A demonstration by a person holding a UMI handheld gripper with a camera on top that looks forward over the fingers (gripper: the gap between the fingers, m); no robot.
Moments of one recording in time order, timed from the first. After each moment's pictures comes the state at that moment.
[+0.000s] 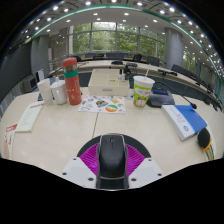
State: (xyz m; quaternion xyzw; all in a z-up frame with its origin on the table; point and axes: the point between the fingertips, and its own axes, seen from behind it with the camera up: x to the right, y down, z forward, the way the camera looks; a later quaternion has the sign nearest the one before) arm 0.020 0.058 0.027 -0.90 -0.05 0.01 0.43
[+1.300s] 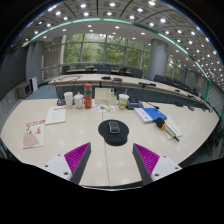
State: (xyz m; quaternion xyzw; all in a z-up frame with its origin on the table) arm -0.021 -0.289 0.224 -0.88 0.00 -0.06 0.48
